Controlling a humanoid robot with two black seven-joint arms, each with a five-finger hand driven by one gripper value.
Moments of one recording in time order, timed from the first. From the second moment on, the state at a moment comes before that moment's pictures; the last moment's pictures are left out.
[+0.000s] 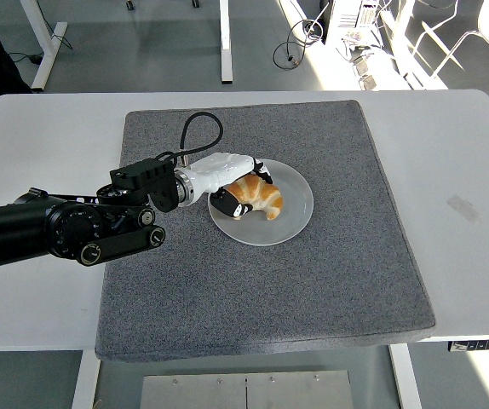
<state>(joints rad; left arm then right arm) -1.20 0.15 0.18 -1.00 1.09 0.25 0.01 -0.10 0.00 0.06 0.15 -0.06 0.01 0.35</state>
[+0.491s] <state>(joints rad) -1.20 0.16 0.14 -1.00 1.08 0.26 0.01 -0.10 0.00 0.06 0.15 -0.06 0.01 0.35</state>
